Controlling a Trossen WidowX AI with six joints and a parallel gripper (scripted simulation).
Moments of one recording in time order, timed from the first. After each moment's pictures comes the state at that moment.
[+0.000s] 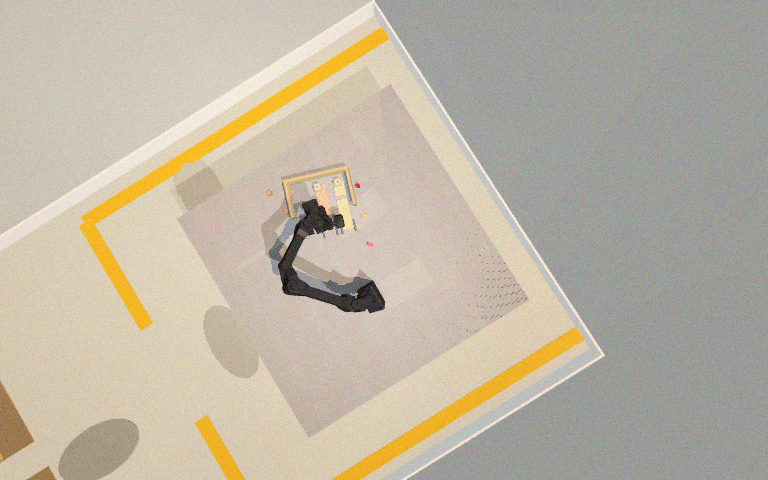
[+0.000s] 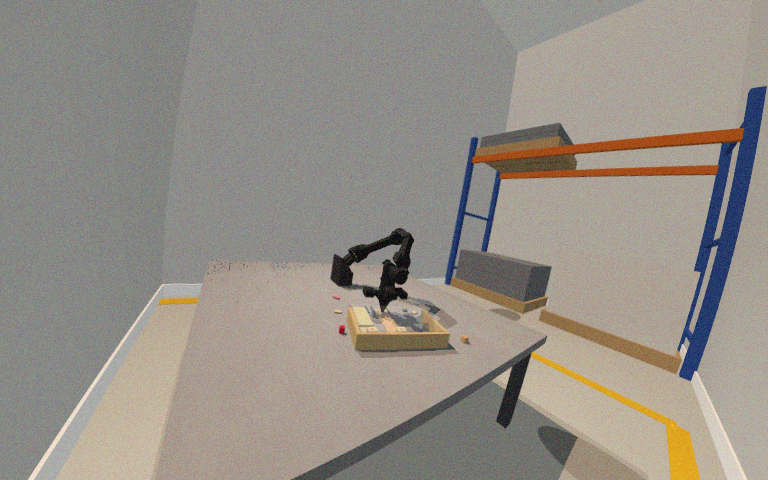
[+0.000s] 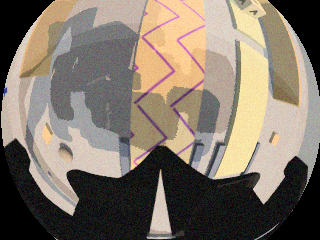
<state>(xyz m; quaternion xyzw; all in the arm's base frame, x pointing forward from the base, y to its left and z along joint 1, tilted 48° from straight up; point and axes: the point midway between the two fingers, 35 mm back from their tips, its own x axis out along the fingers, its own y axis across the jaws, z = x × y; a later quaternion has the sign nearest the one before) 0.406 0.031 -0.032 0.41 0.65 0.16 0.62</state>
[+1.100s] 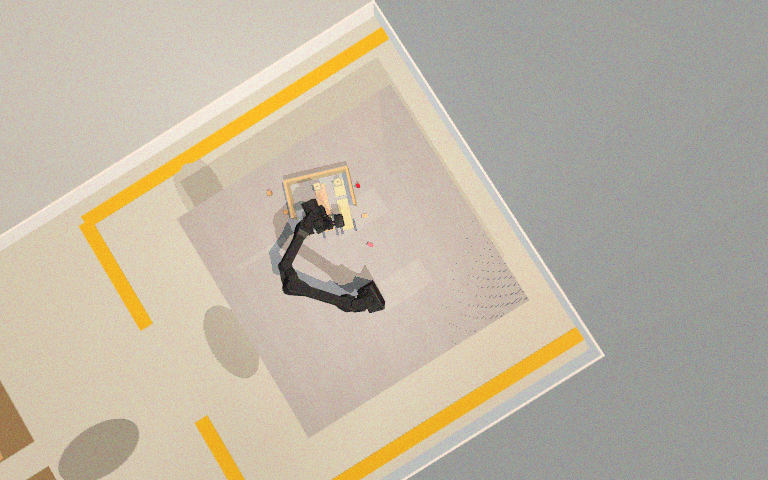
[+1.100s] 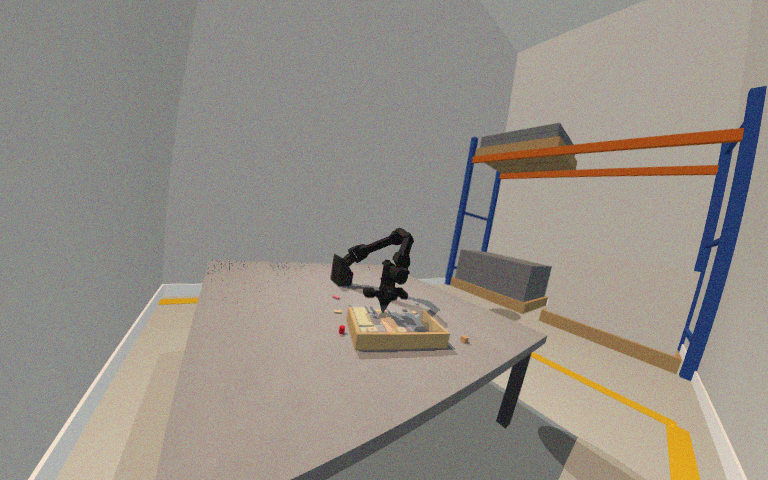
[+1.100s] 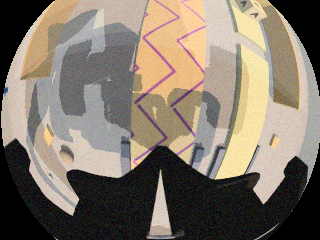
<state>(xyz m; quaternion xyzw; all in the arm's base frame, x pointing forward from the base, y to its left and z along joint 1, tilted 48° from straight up) 0.409 0.031 -0.033 0.41 0.65 0.16 0.62</state>
